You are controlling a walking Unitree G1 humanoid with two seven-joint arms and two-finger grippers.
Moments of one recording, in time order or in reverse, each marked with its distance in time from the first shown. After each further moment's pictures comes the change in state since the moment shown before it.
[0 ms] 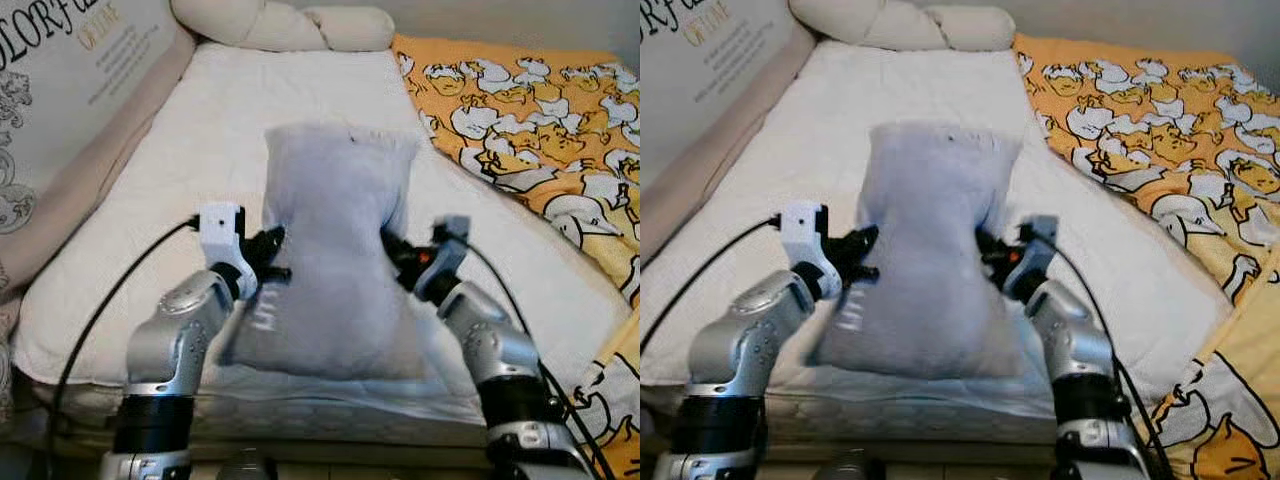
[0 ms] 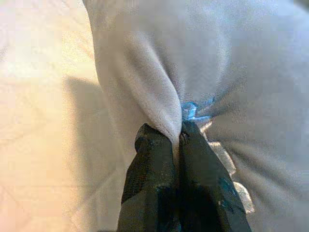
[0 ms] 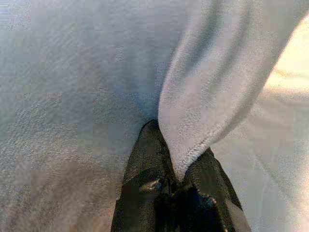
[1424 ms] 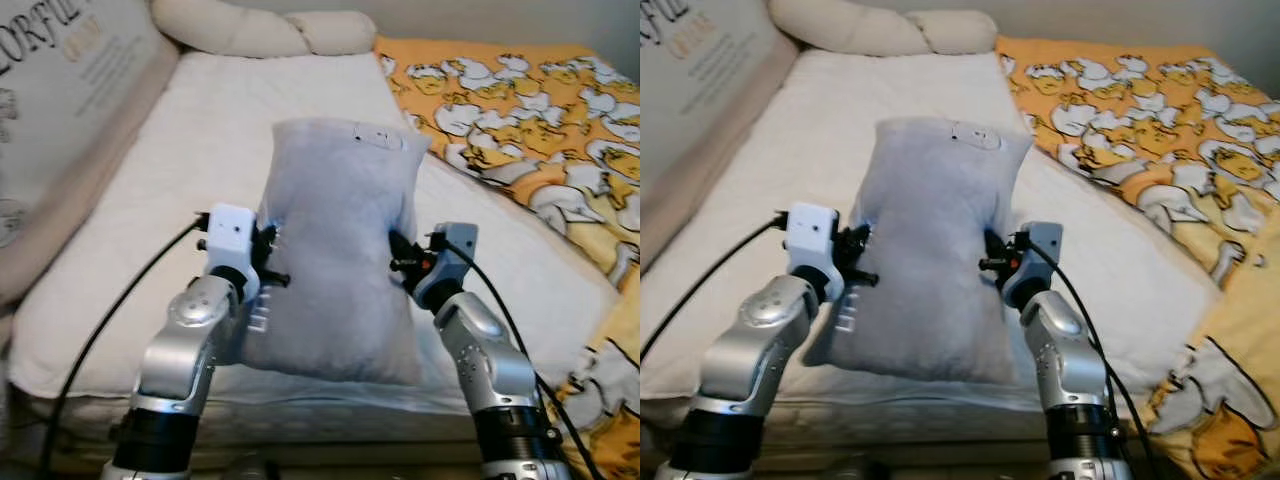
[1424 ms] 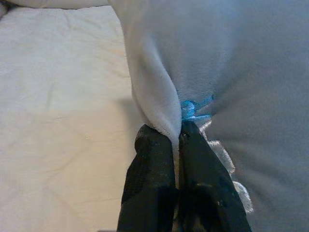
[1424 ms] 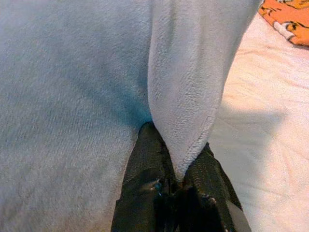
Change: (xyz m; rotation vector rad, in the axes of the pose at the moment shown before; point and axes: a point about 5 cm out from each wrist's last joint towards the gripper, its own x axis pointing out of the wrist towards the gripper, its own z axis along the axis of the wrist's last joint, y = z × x) left arm -0.001 -0.005 -0.006 0.271 -0.007 0.159; right arm -0.013 0.012 0.004 -0.100 -0.087 -0.191
